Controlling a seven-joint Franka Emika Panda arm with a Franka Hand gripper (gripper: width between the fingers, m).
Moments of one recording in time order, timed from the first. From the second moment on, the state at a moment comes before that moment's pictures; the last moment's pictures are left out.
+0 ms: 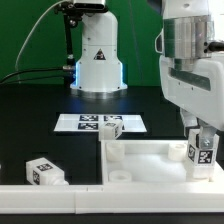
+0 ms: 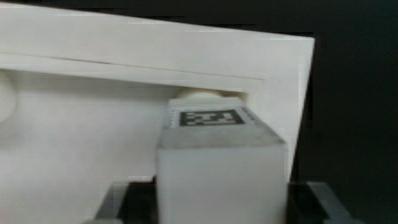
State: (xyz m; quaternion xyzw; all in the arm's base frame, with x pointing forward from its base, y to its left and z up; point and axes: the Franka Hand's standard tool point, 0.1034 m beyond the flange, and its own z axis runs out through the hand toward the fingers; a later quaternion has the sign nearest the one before) arm 0.641 0.105 0.082 -0.75 0.66 0.00 0.06
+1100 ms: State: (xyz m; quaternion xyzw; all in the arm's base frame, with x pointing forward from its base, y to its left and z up) arm 0.645 0.118 0.082 -1.00 0.02 -0.07 0.01
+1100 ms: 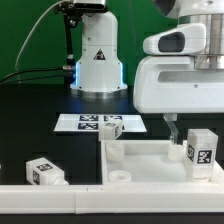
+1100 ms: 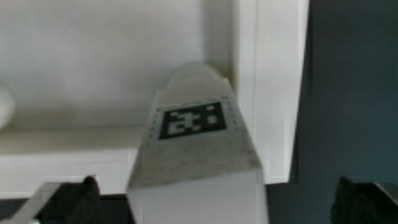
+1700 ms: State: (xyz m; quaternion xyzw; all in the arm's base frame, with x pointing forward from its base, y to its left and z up) arm 0.645 0.114 0.082 -0.98 0.20 -0.06 0.02
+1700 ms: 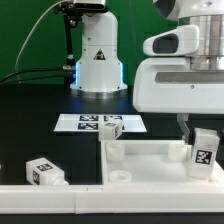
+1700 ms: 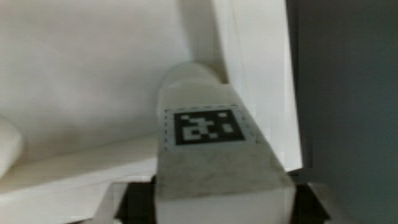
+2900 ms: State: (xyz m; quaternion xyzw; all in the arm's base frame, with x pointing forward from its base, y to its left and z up) arm 0.638 0.115 0.077 -0.89 0.46 -0.04 0.05
